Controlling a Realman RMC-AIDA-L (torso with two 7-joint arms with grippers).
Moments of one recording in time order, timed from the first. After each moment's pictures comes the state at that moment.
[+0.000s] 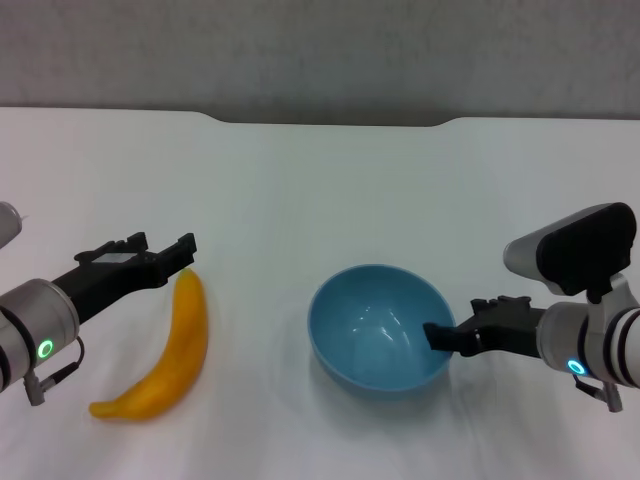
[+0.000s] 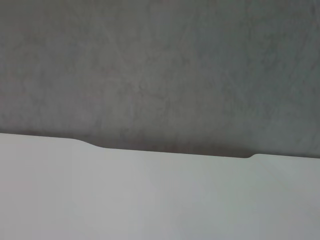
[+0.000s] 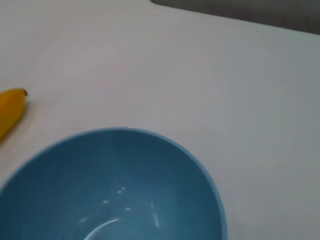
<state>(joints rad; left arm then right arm) -0.12 -2.04 -1.48 -1.13 1.37 -0.39 1.28 0.36 2.01 1.28 1.06 -2.27 0.51 -0.49</state>
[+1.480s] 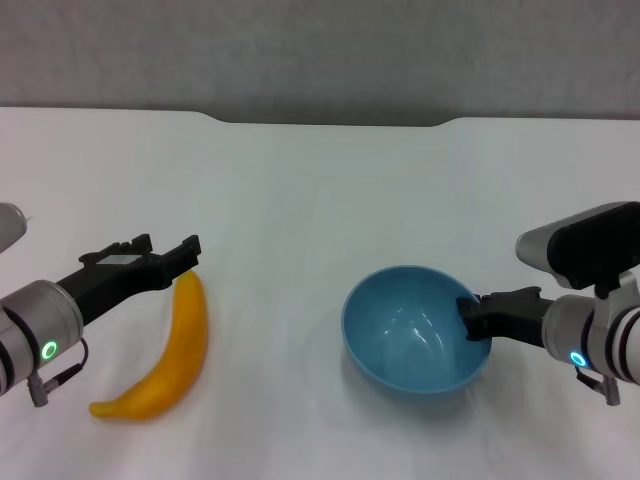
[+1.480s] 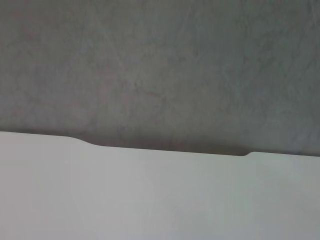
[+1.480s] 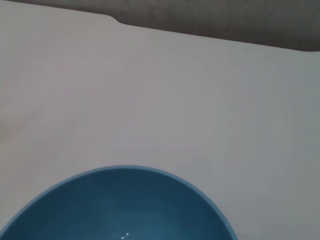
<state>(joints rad) -0.12 -2.04 -1.47 -1.12 1.37 -0.39 1.27 0.37 2.01 1.27 0.99 -2.22 0.39 -0.49</state>
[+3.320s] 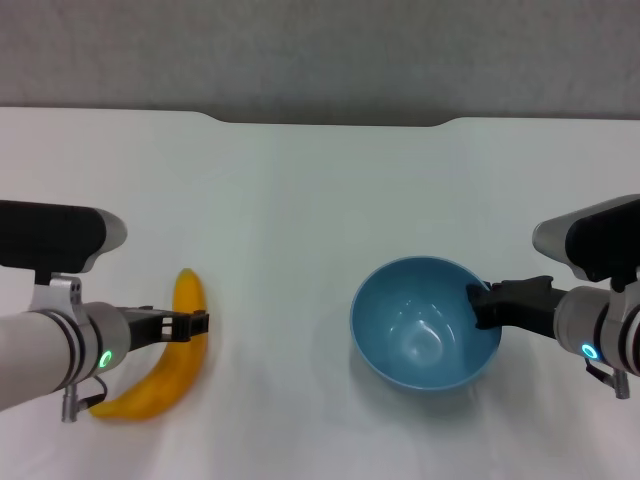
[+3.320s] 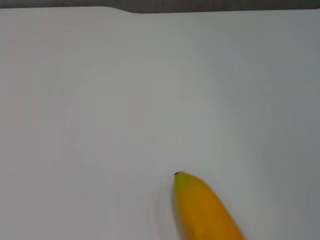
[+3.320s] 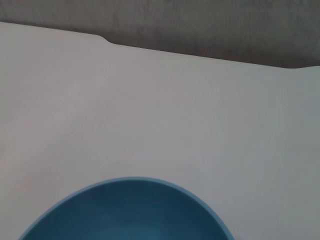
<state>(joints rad) -0.28 -2.05 -1.32 -1.22 2.84 -0.60 -0.21 0.34 2.01 1.29 1.04 -2.23 0.38 -0.50</state>
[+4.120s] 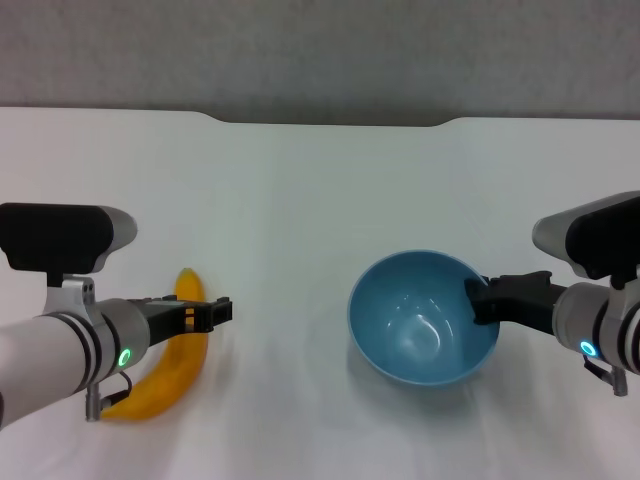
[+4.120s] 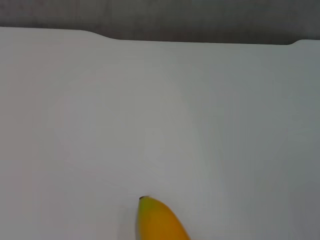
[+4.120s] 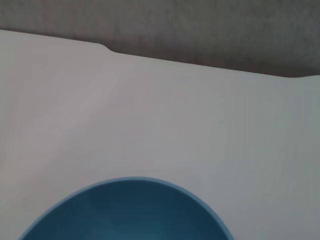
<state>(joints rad) -0.26 -2.05 -1.27 -1.23 2.80 -0.50 -0.25 0.33 2.01 1.29 1.06 -2.23 0.36 -0.50</state>
